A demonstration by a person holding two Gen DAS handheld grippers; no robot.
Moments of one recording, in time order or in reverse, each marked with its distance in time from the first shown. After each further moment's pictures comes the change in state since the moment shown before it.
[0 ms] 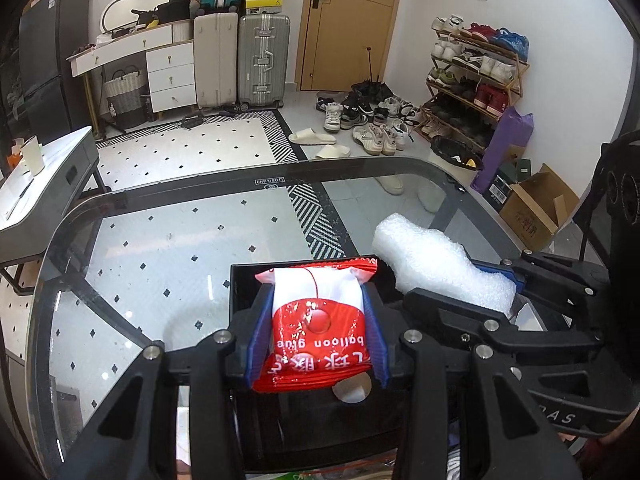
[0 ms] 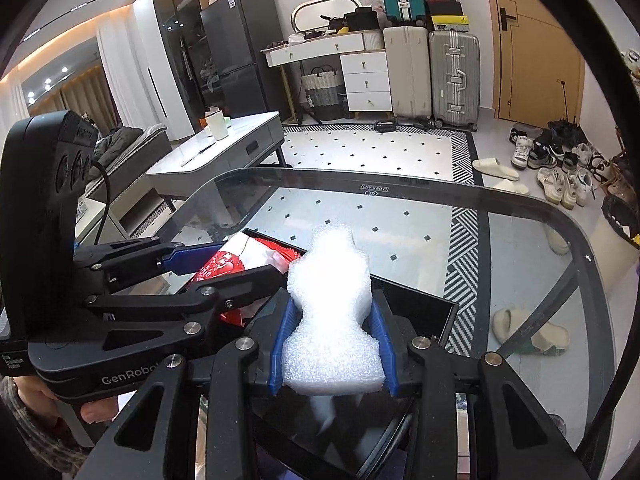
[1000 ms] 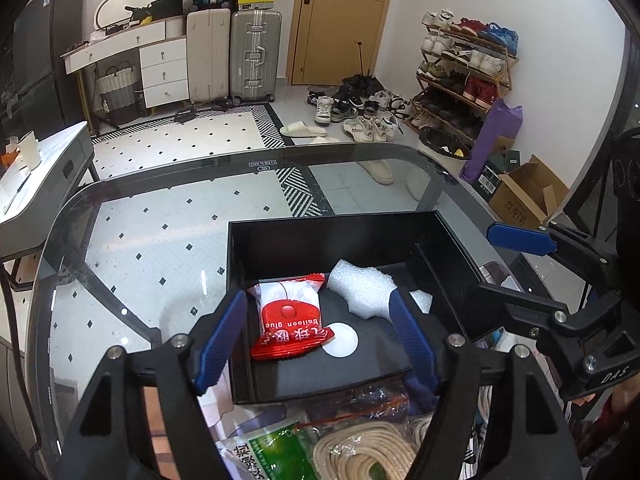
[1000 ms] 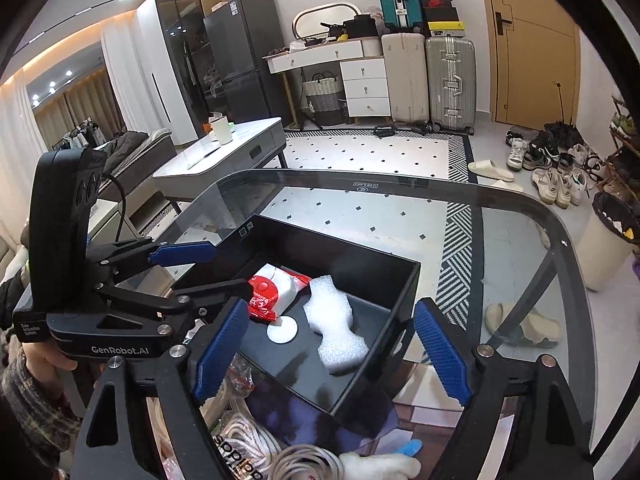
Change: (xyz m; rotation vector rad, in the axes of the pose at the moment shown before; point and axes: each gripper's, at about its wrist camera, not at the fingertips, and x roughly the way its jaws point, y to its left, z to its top) left arm -0.028 0.001 -0.023 0.014 0.015 -0.030; right arm -0.044 -0.010 -0.019 0.004 -0.026 0.002
